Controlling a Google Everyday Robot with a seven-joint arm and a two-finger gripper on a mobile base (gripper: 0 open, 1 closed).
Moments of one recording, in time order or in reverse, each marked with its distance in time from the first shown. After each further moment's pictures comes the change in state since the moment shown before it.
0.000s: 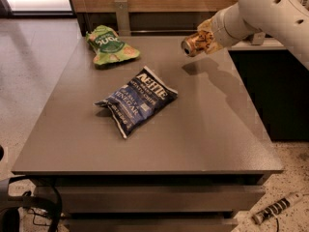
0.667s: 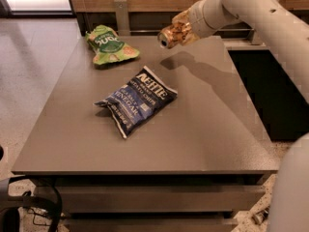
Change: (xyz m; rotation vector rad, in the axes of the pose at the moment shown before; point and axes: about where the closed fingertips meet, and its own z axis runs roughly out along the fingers) arm -0.046 -0.052 0.046 0.072 -0.190 -0.071
